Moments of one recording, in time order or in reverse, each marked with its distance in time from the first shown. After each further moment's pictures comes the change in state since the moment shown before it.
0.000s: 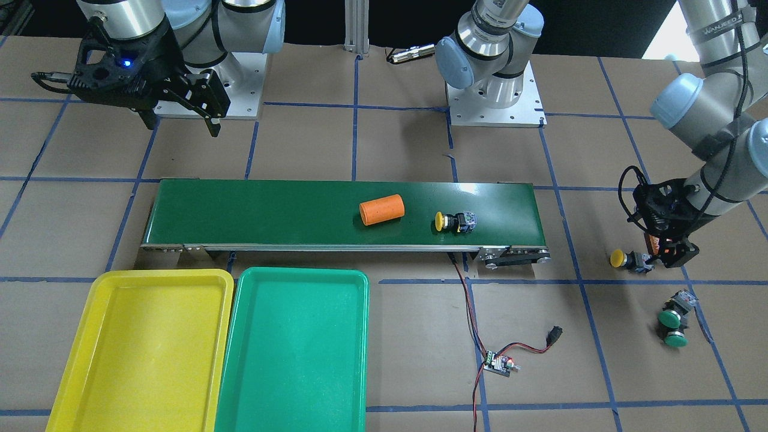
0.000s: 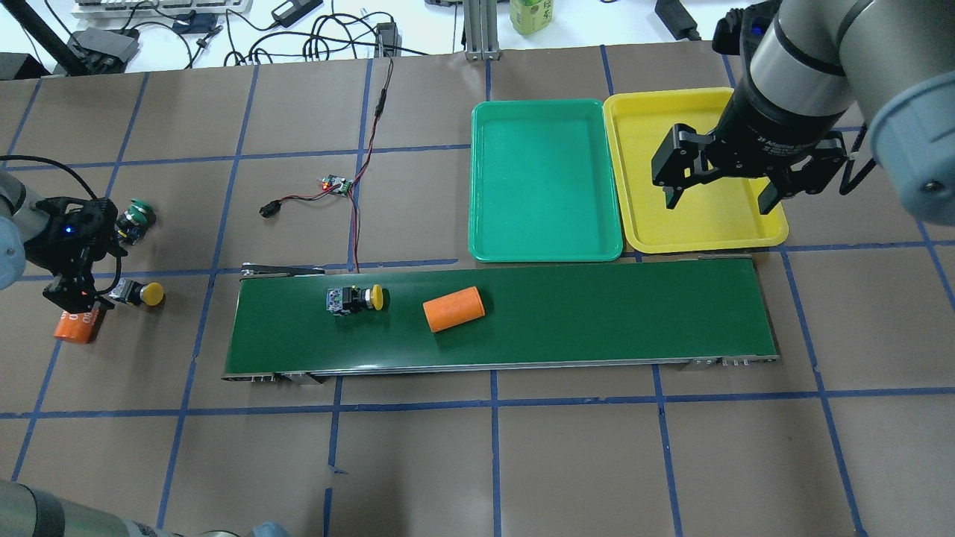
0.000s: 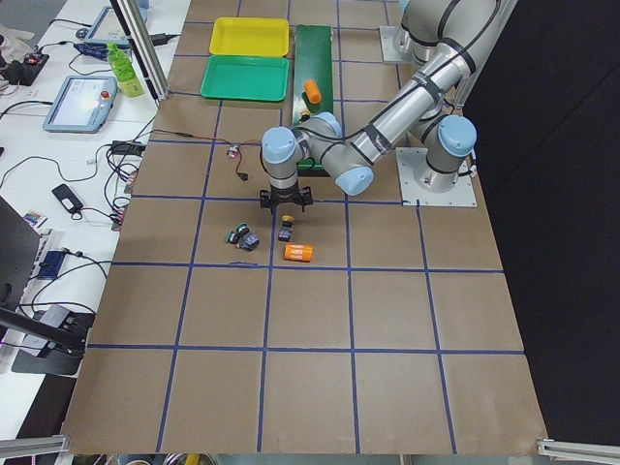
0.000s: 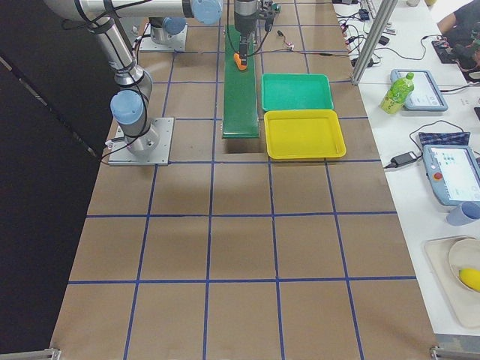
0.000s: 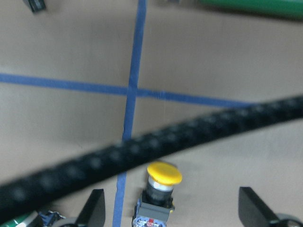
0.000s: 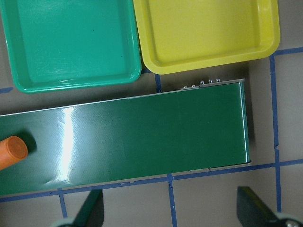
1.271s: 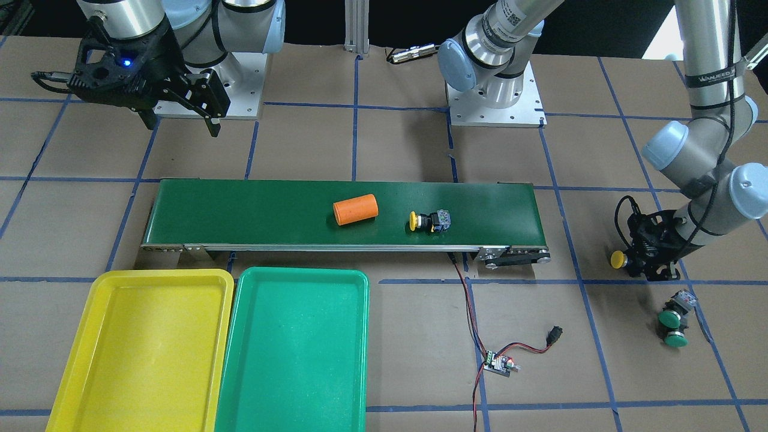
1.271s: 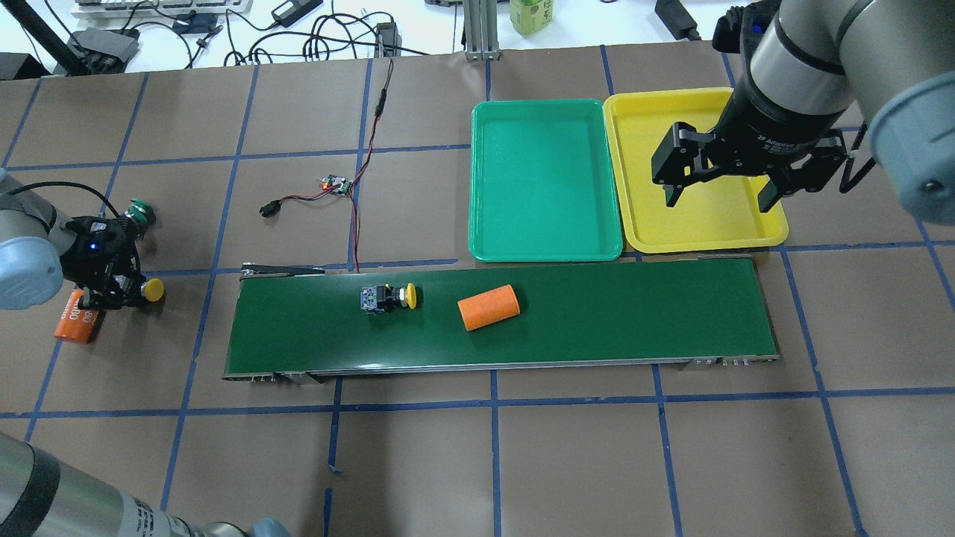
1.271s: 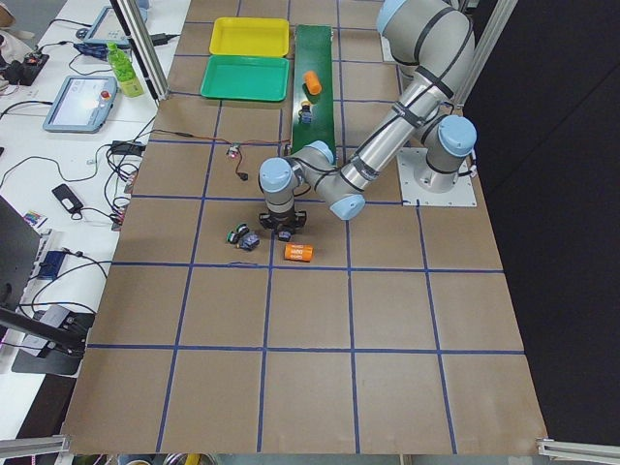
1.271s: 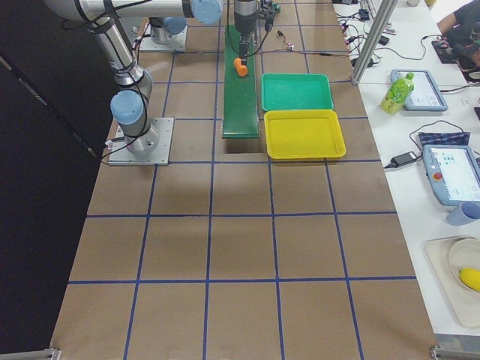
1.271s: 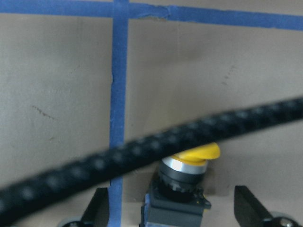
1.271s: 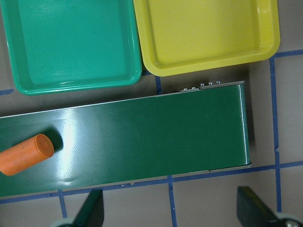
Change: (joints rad) left arm 0.007 -0.096 -0.018 0.127 -0.010 0.006; right arm 0.000 0.000 0.000 -0.007 0.000 -0.001
